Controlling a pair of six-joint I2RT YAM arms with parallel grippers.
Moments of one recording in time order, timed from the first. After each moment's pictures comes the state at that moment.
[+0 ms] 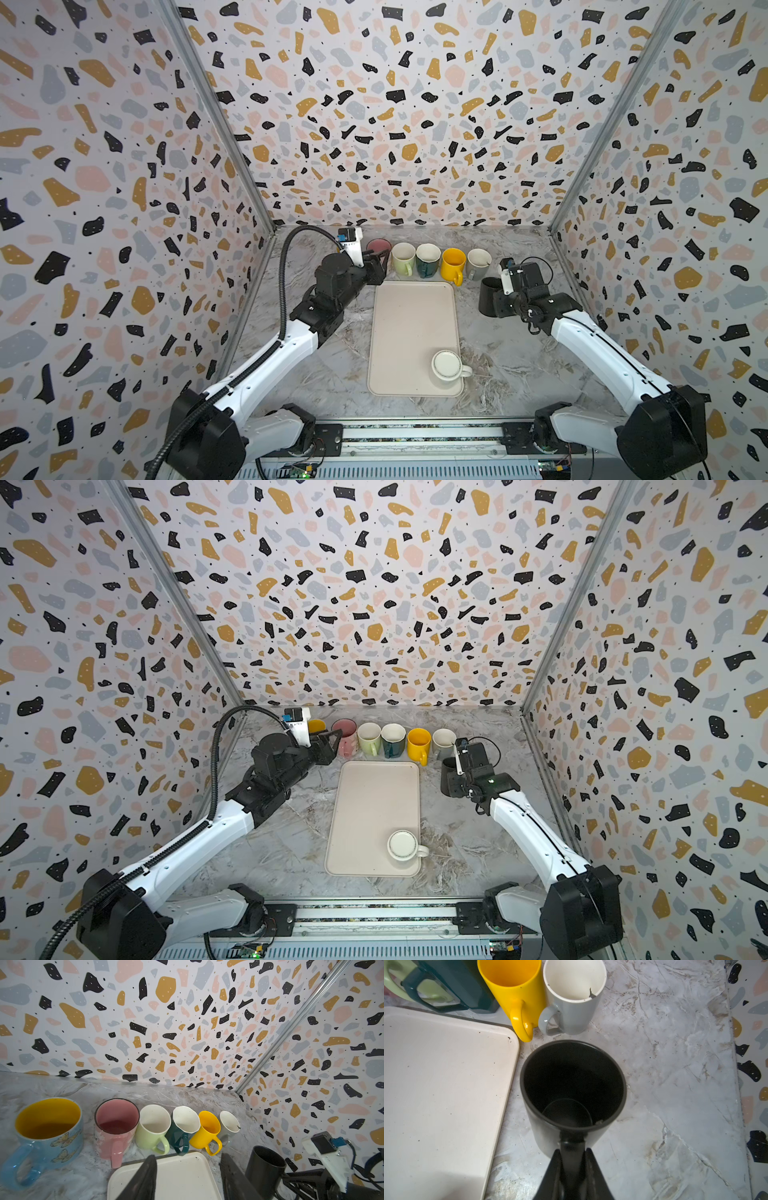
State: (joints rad) left arm -0.48 1.18 0.90 0.12 0.05 -0.45; right arm 0.33 1.20 0.91 -0.59 0.13 0.09
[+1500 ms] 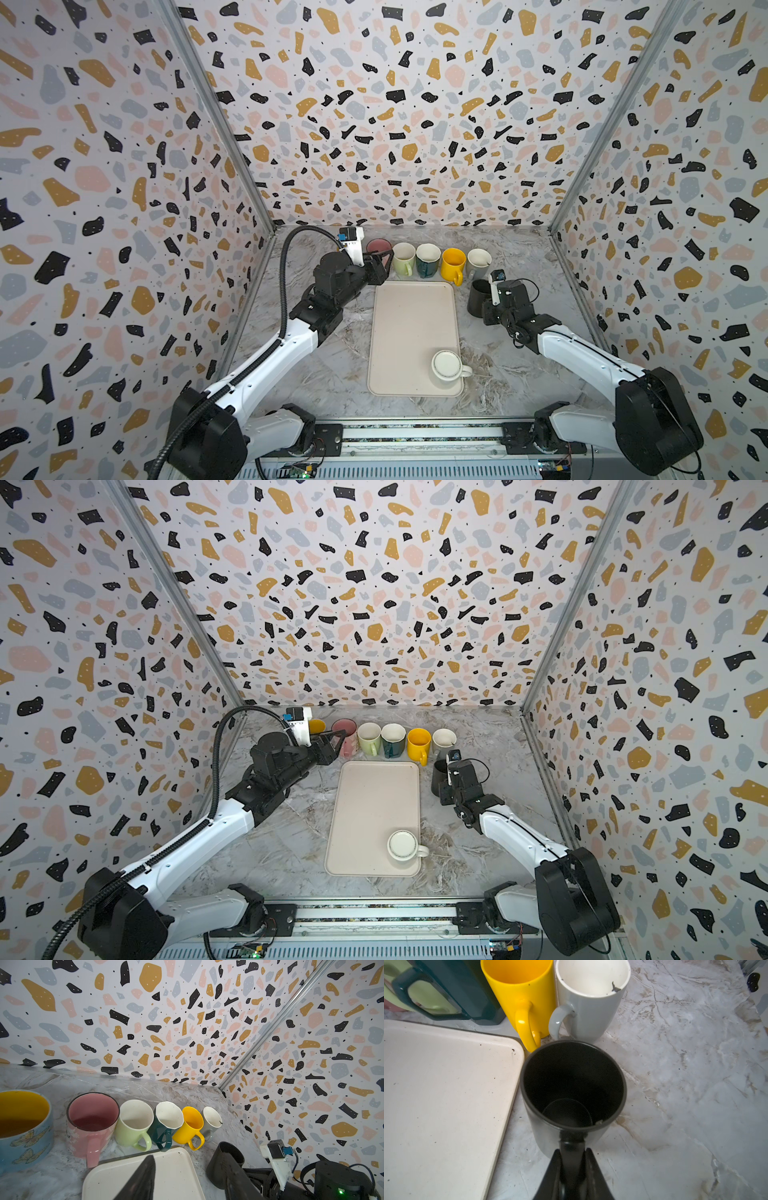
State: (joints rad) left arm -0.47 1.19 0.90 0.14 0.14 -0.51; right arm 0.39 1.25 0.66 -0.15 0.18 0.15
